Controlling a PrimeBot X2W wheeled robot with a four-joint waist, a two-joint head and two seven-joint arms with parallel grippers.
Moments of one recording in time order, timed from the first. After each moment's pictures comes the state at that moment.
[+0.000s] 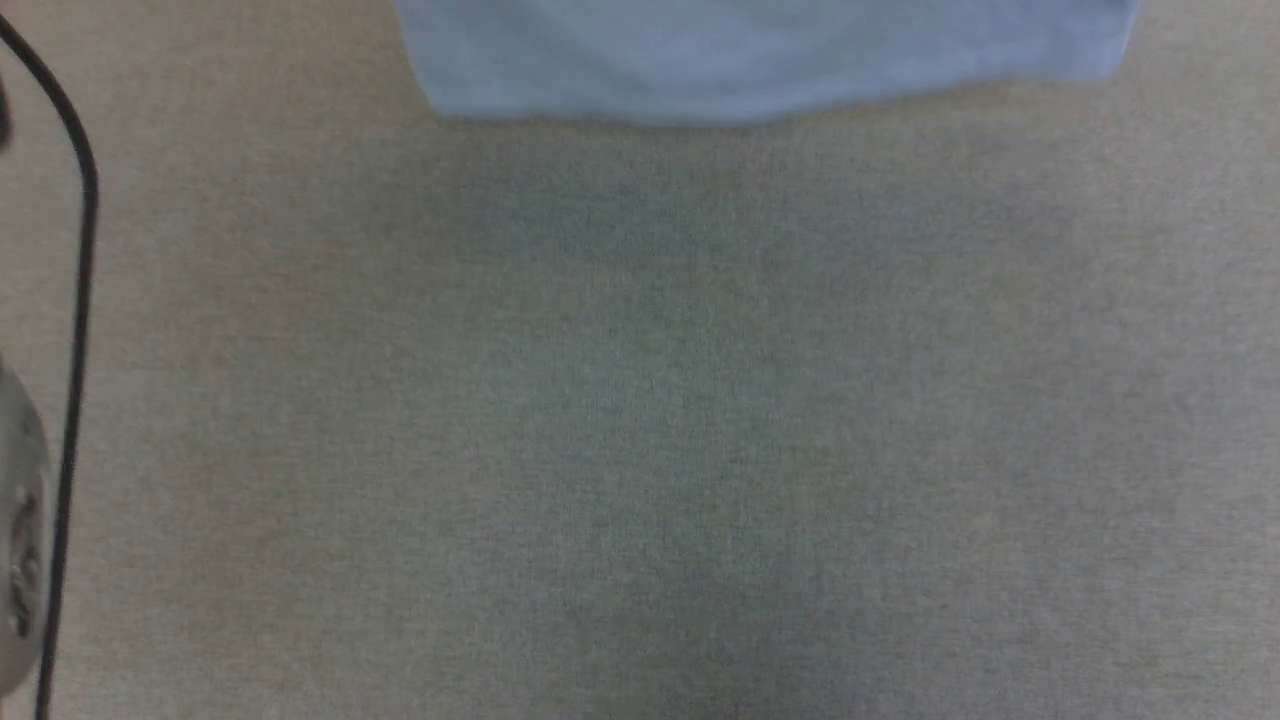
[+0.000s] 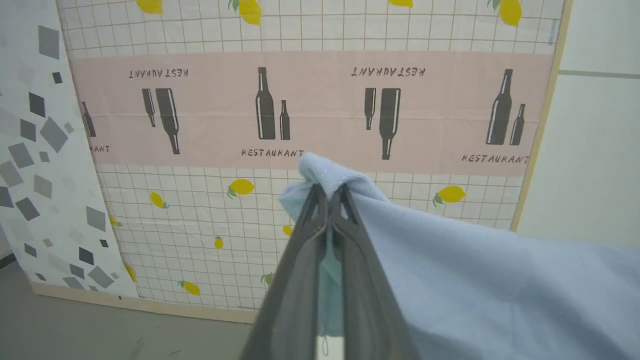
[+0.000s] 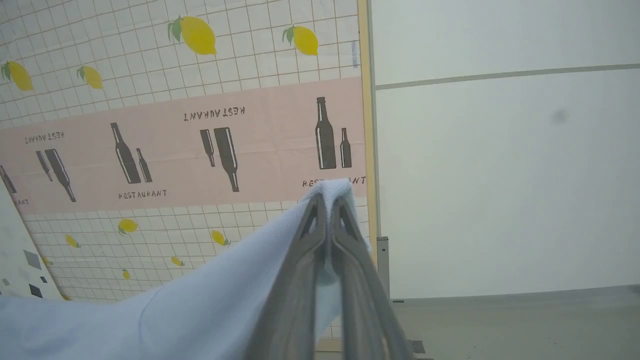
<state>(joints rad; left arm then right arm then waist) -1.44 0.38 -0.17 0.39 -0.40 0.08 0.31 -1.54 -0.20 -0.28 0.34 0.12 0.13 0.59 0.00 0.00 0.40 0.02</state>
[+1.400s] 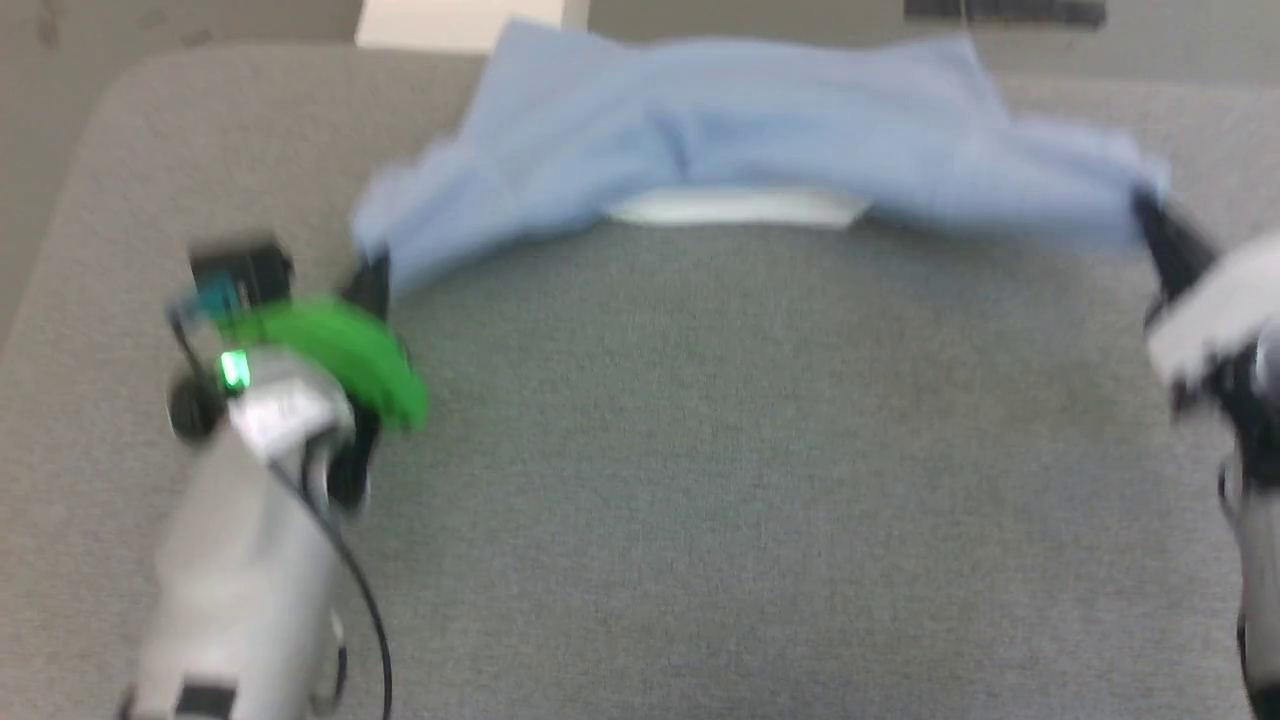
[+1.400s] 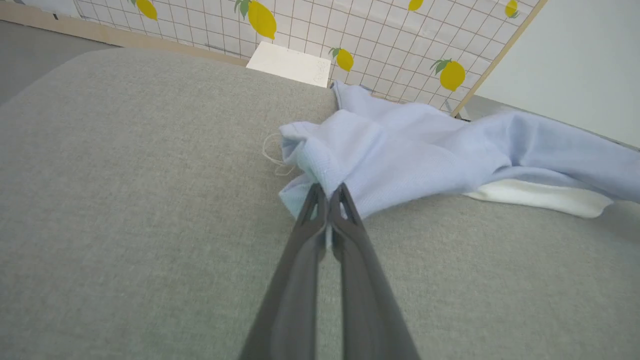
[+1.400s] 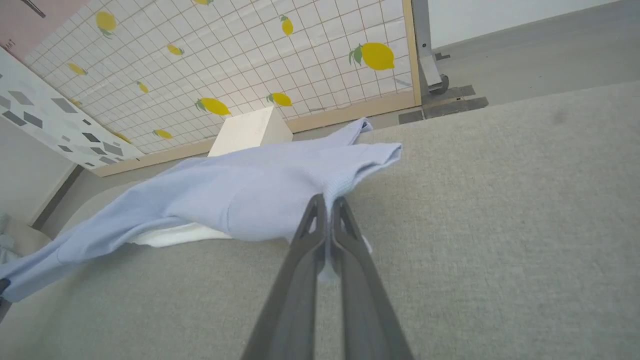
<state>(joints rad) -0.67 0.22 -0.22 0.70 -0.57 -0.09 -0.05 -0.55 -0.26 -0.14 0.36 0.57 0.13 0.35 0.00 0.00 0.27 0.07</state>
